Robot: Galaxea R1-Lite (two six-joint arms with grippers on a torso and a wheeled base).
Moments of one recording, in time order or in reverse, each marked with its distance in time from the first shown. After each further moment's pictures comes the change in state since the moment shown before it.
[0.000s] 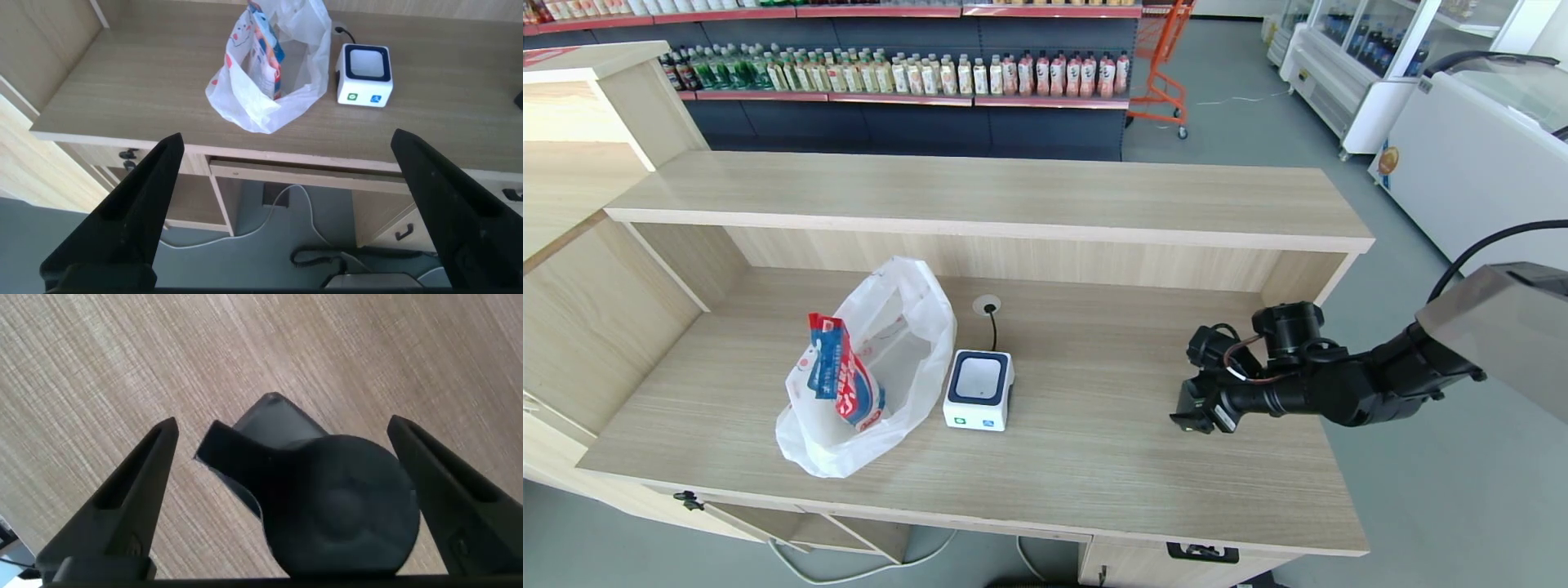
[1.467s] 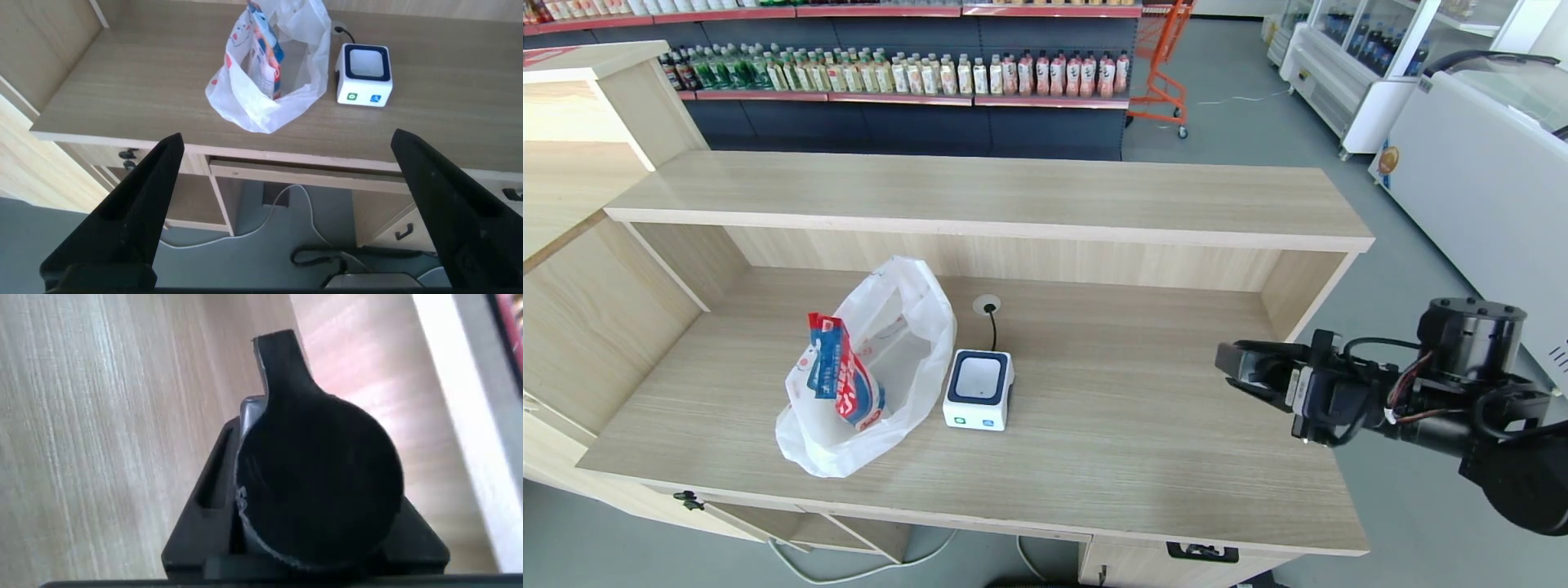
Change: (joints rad) left arm 0.000 0.000 0.000 0.000 0.000 0.000; right arm -0.056 -0.430 0.584 -0.611 0.332 -0.614
